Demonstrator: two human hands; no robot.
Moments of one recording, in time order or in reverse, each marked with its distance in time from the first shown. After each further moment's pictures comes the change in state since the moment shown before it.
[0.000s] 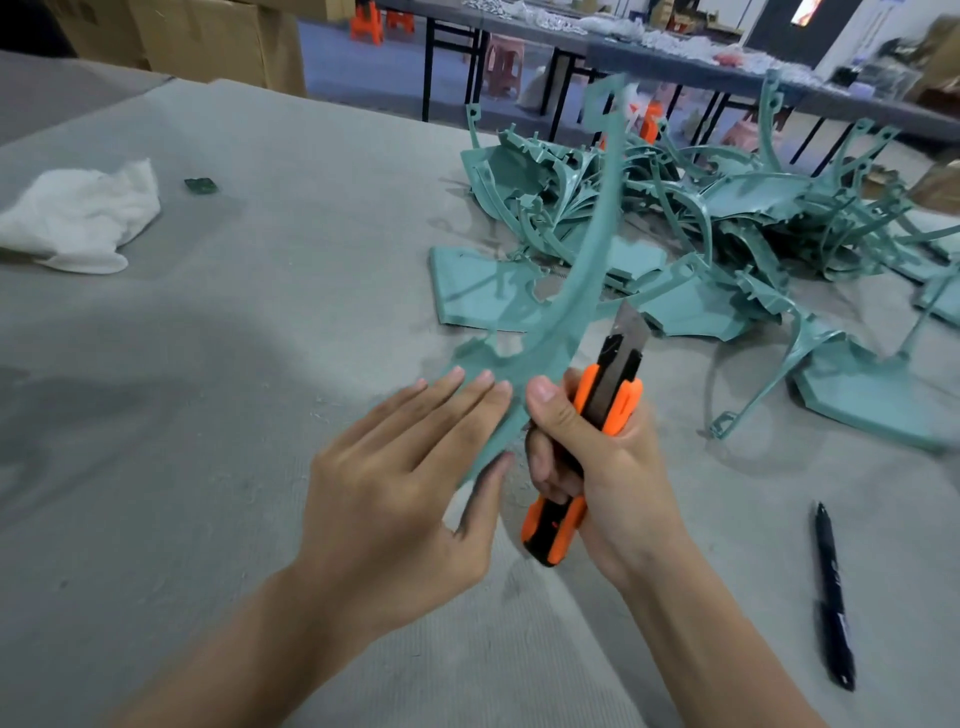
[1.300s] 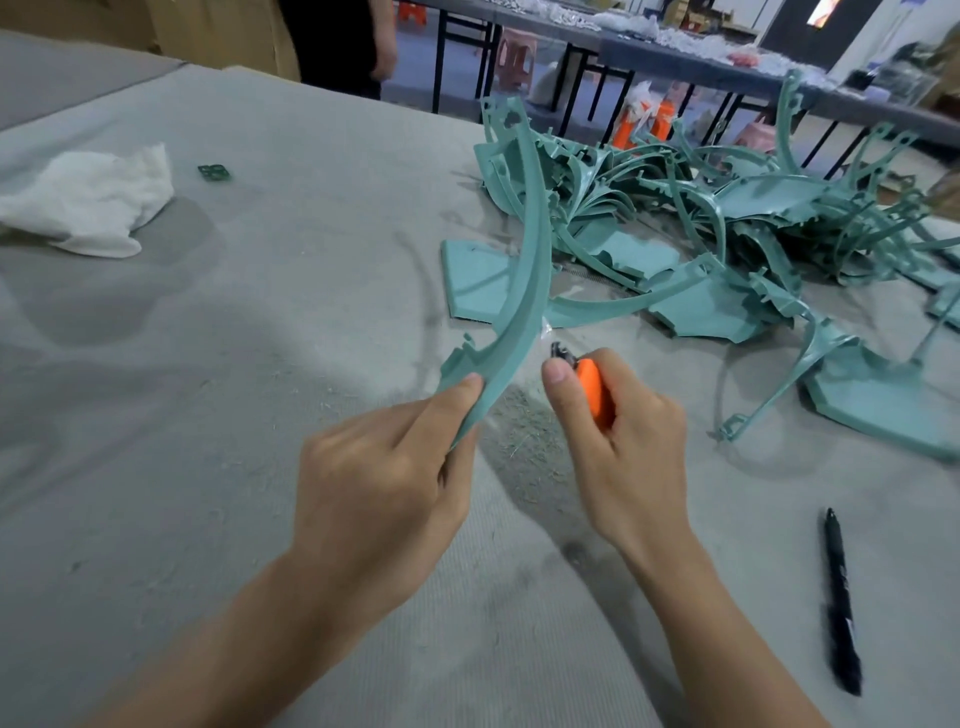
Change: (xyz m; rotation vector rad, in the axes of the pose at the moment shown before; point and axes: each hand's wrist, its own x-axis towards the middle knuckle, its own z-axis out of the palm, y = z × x) left_hand 0.002 -0.007 0.000 0.187 0.166 -0.082; right_hand 0.011 0.014 -0.014 -1.010 0.270 -0.333
